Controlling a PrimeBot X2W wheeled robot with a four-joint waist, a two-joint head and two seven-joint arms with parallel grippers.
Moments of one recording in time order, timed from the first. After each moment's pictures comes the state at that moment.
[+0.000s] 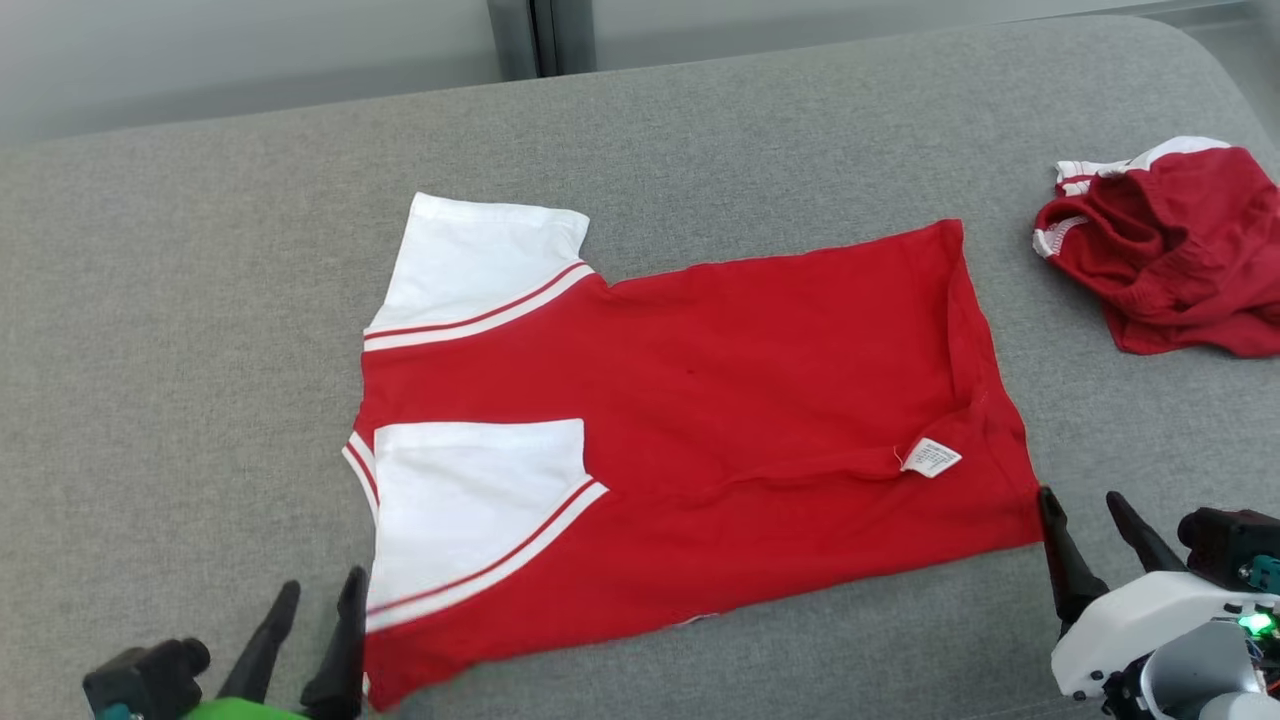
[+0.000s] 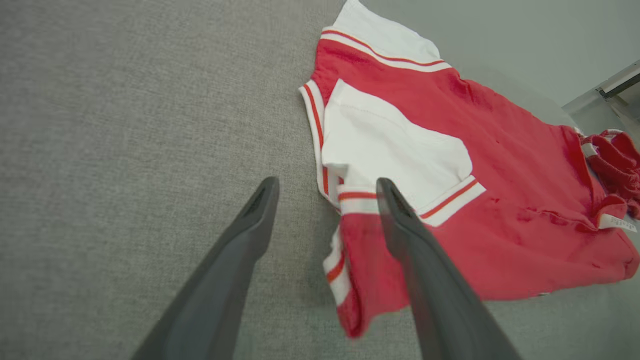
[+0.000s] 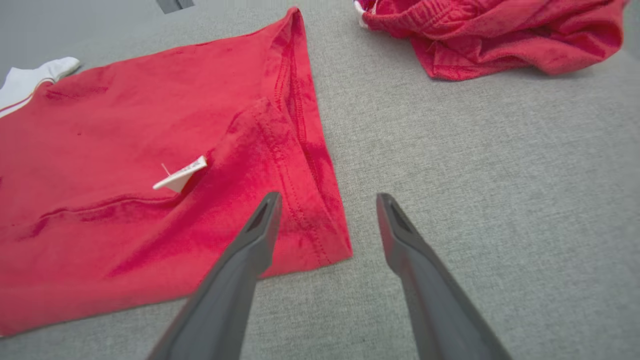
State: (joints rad) left arm 0.17 0.40 -0.31 -0.07 -0.85 0.07 -0.09; right arm 0.05 -0.05 -0.14 0.00 0.27 0.13 0.16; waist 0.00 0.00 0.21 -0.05
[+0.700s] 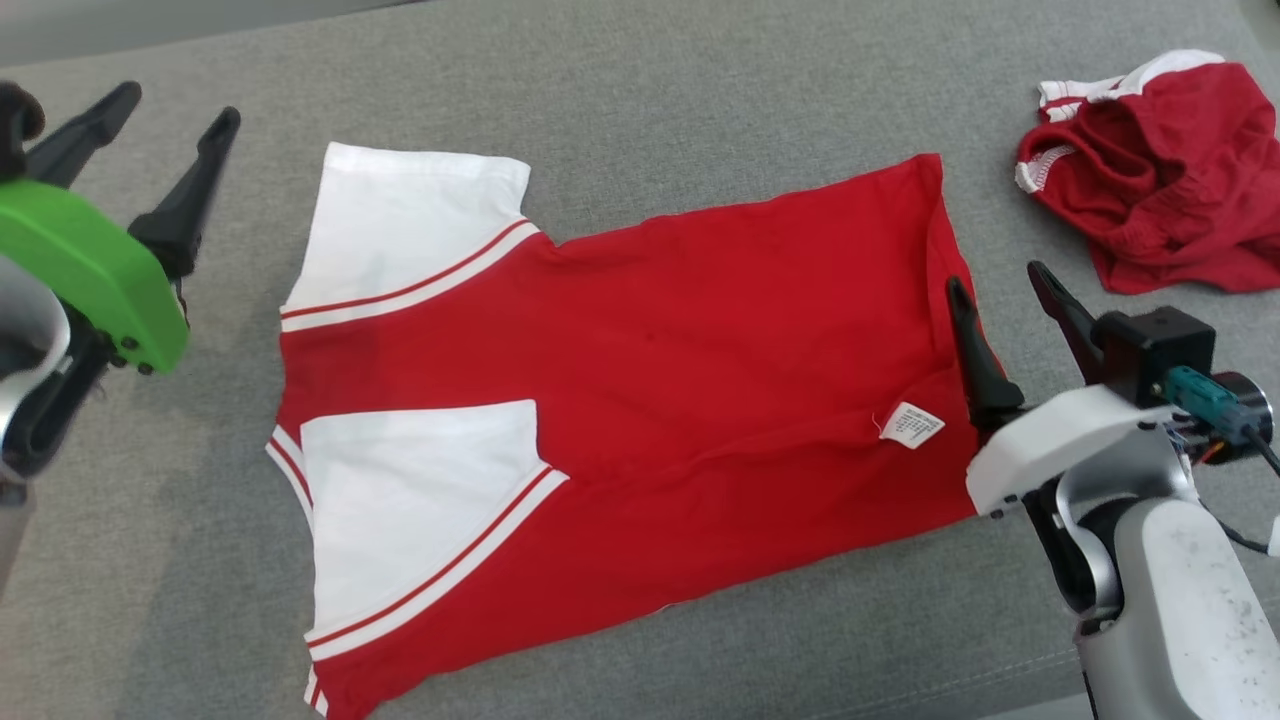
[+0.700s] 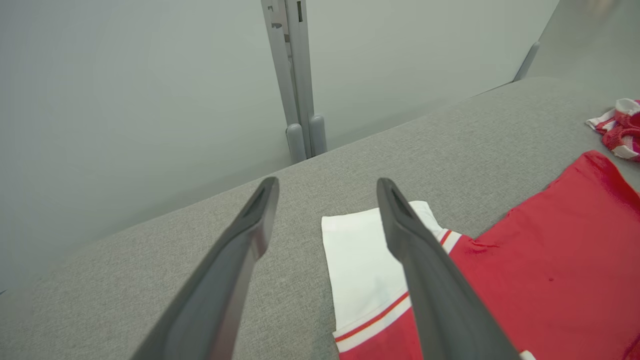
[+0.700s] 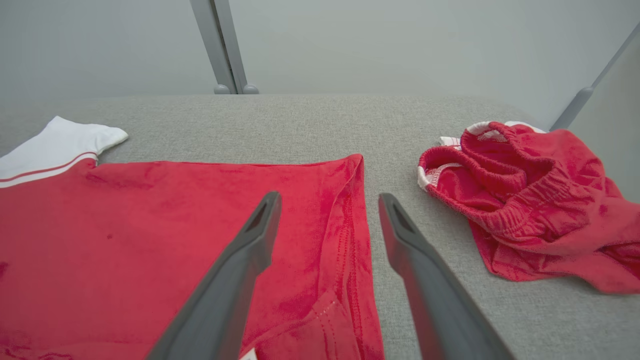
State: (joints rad) left arm -0.67 0.66 -0.38 0.03 -0.73 -0.09 0.36; right arm -0.26 -0.05 0.00 -0.03 0.12 0.13 0.13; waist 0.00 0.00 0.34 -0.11
